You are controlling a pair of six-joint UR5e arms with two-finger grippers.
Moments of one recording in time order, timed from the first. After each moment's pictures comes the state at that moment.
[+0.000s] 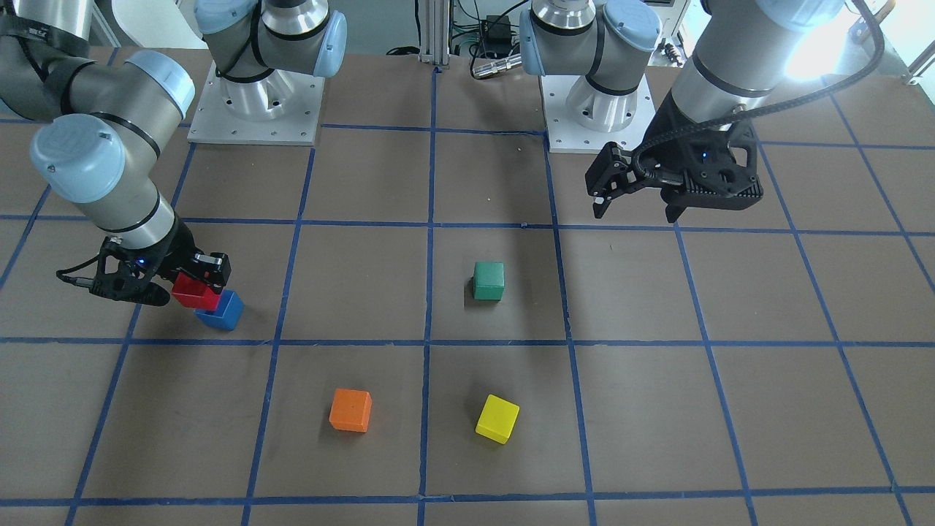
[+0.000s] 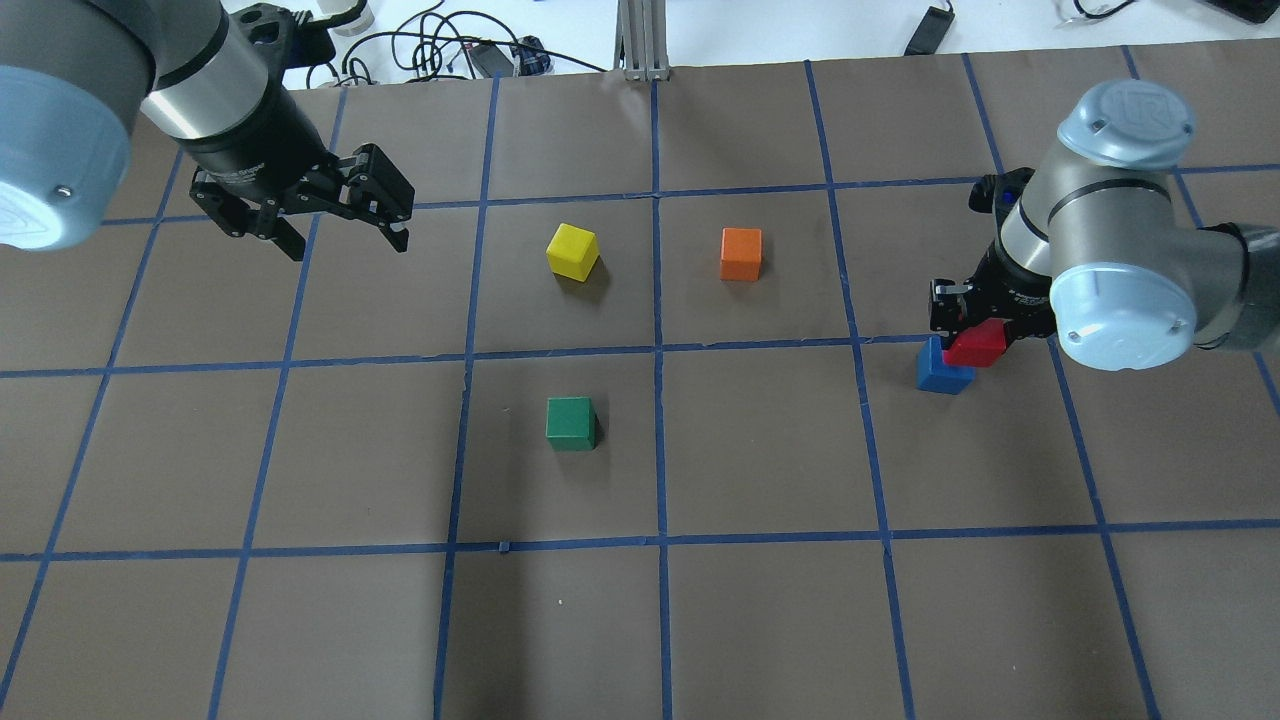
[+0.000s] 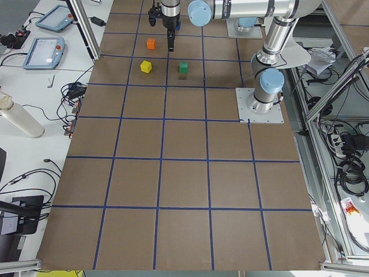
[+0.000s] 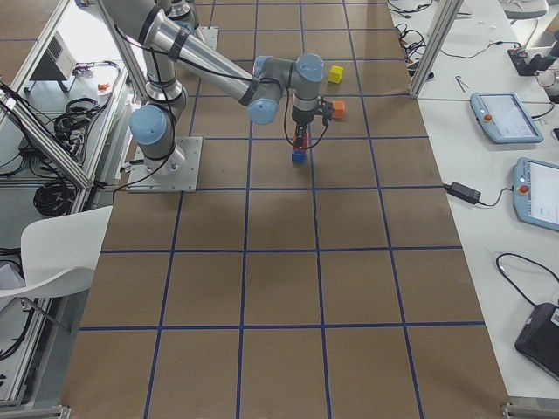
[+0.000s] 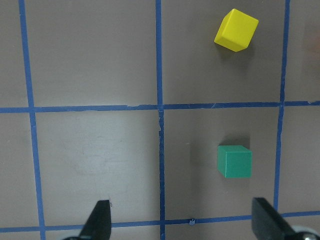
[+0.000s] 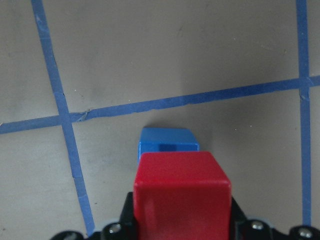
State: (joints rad) left arm -1.52 -1.59 -1.60 -1.51 1.50 0.05; right arm 1.37 -1.41 2.00 -2.12 -1.59 -0.06
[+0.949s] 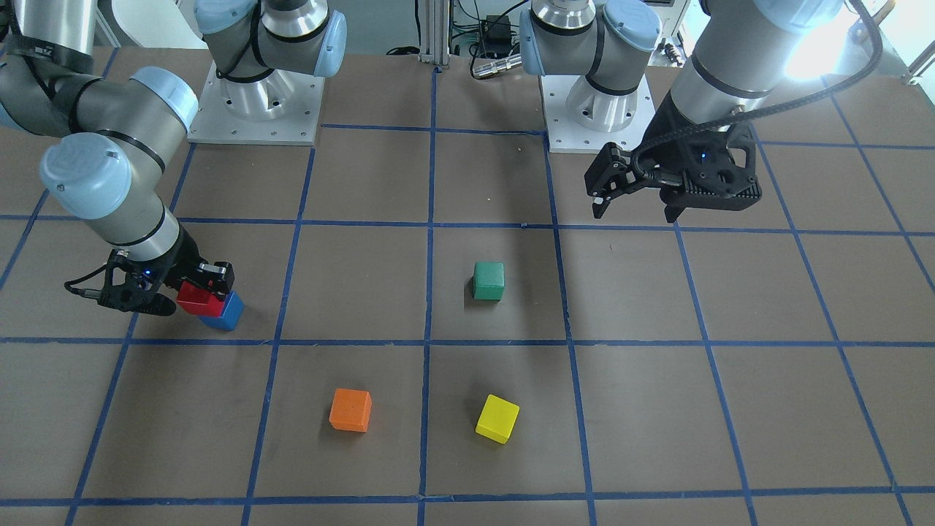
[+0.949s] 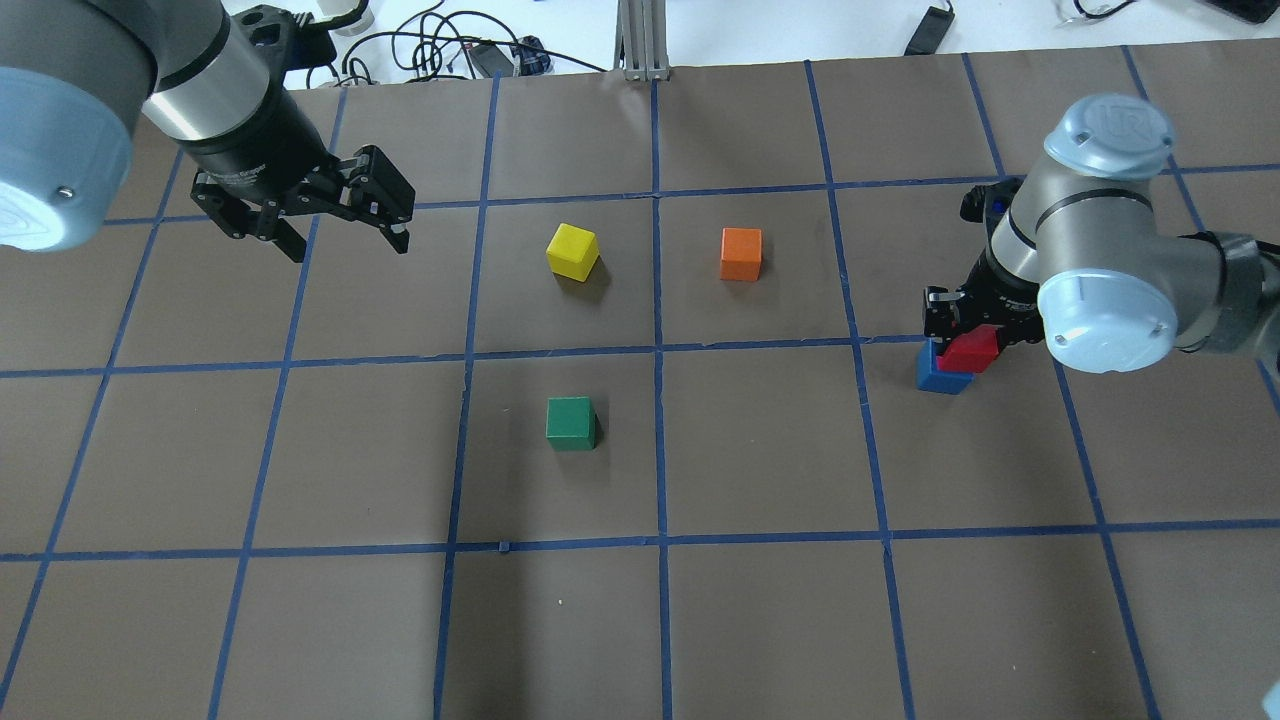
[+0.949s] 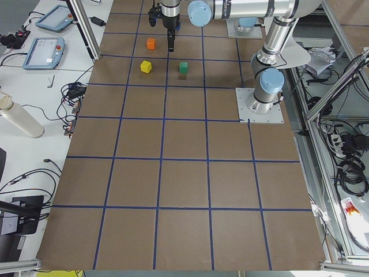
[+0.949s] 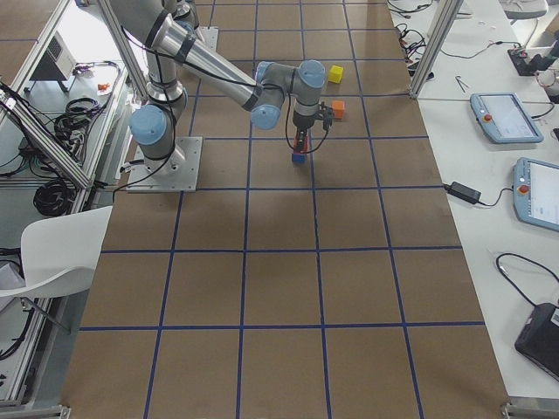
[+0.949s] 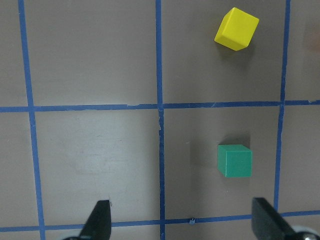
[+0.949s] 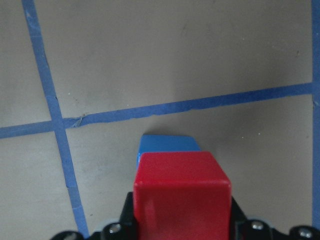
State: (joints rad) left arm -1.52 -1.59 -1.60 -1.51 1.50 0.05; right arm 1.37 -1.37 2.00 -2.16 -1.59 -0.07
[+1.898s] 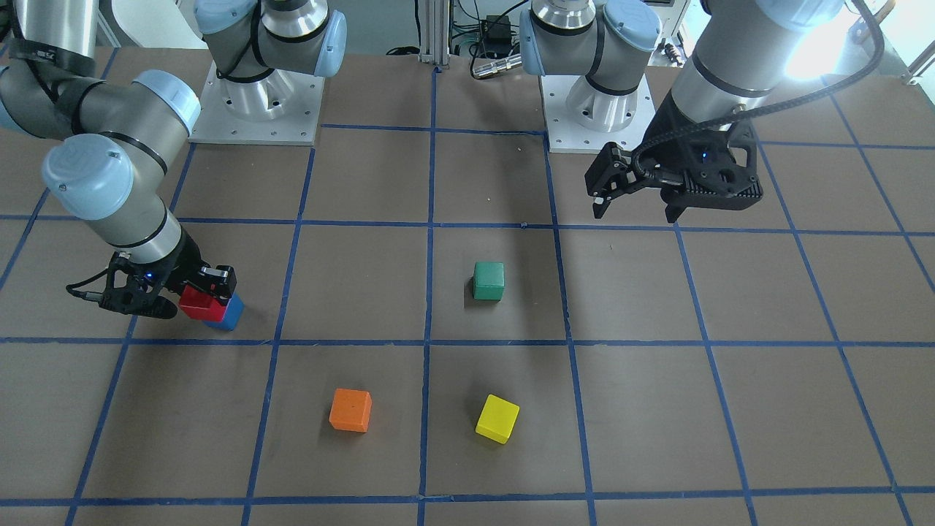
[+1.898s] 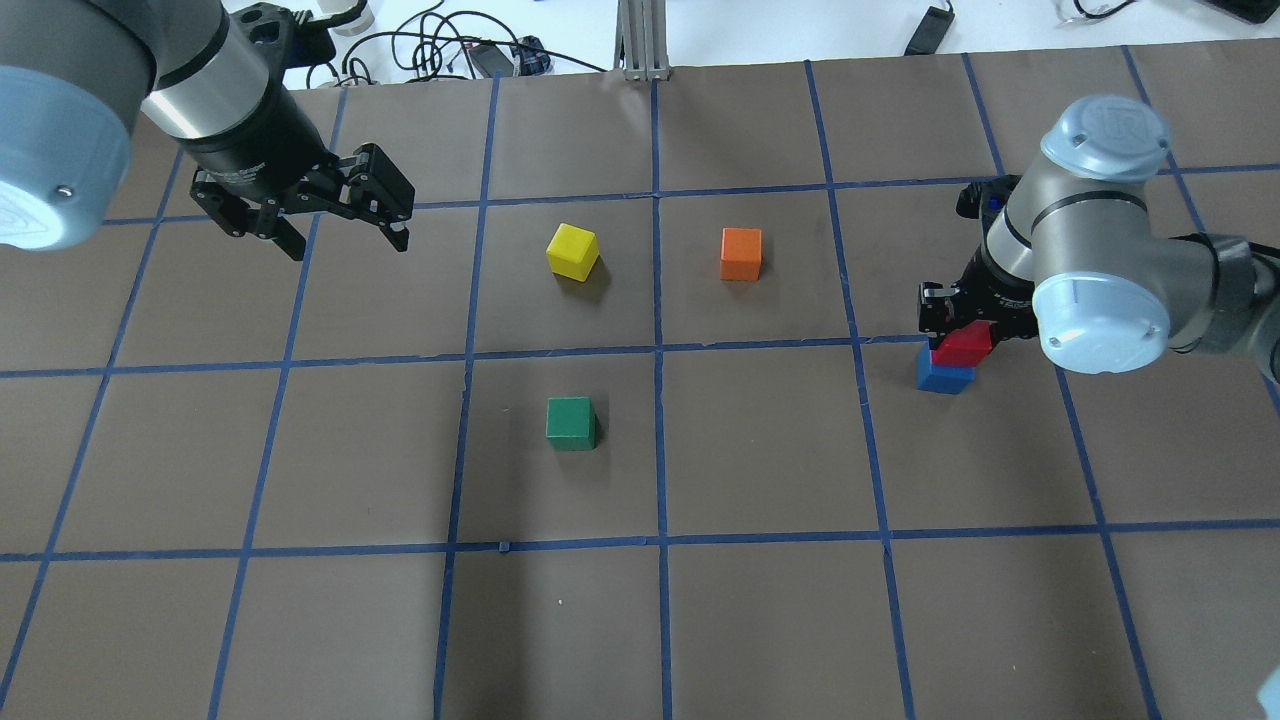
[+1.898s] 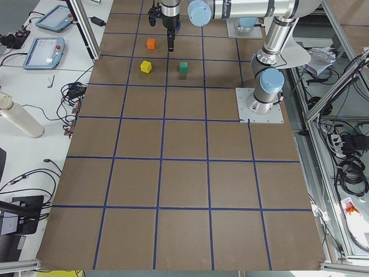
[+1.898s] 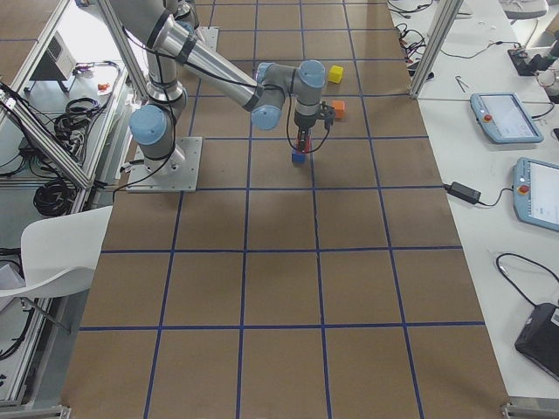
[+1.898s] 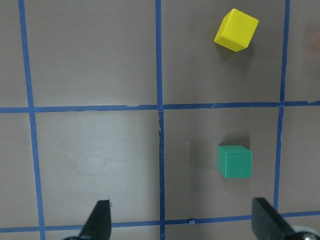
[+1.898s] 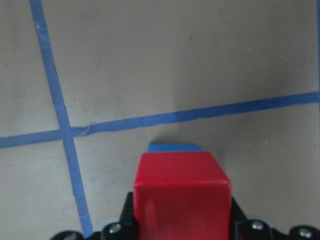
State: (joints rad) left arm -1.52 -1.59 -1.60 -1.51 1.50 0.05; right arm 1.37 -1.36 2.00 -2.18 -1.58 -0.06
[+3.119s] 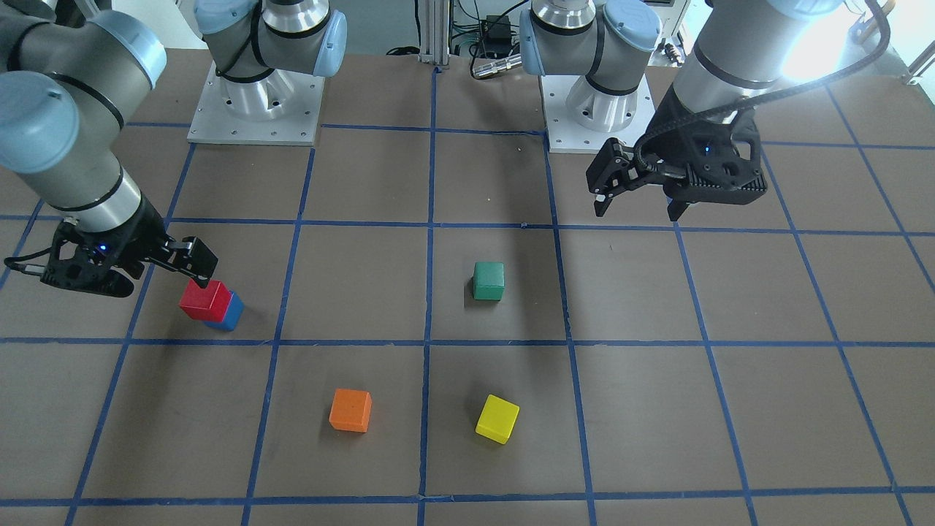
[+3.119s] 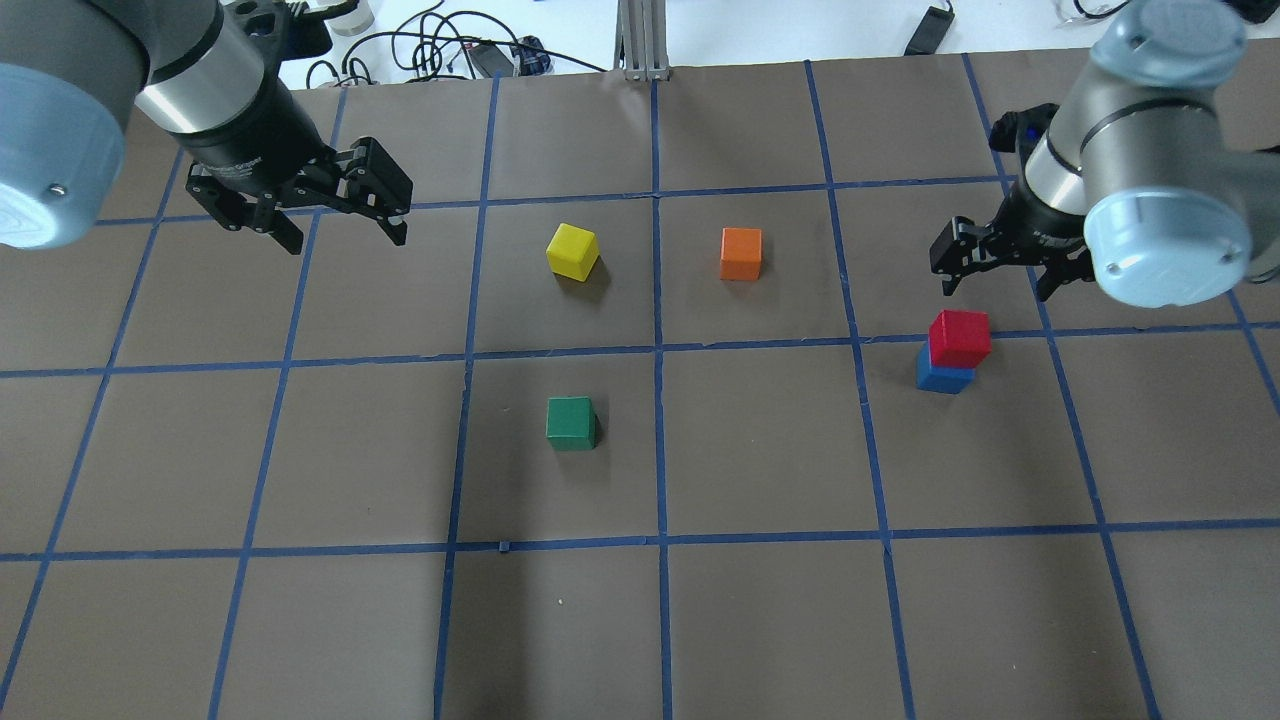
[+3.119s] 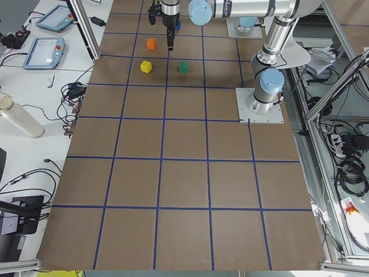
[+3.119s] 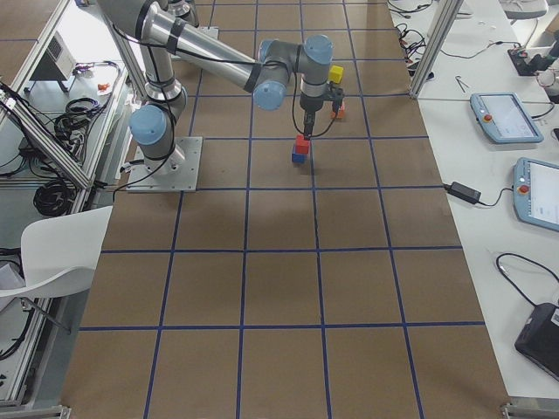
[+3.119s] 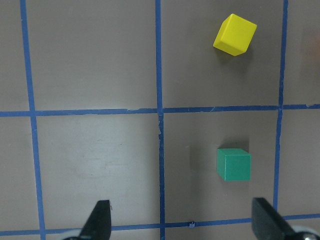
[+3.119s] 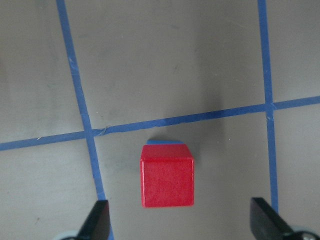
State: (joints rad) left arm -1.53 -1.58 -1.60 -1.50 1.50 0.04; right arm 1.38 -1.47 1.81 -1.91 -1.59 -0.06
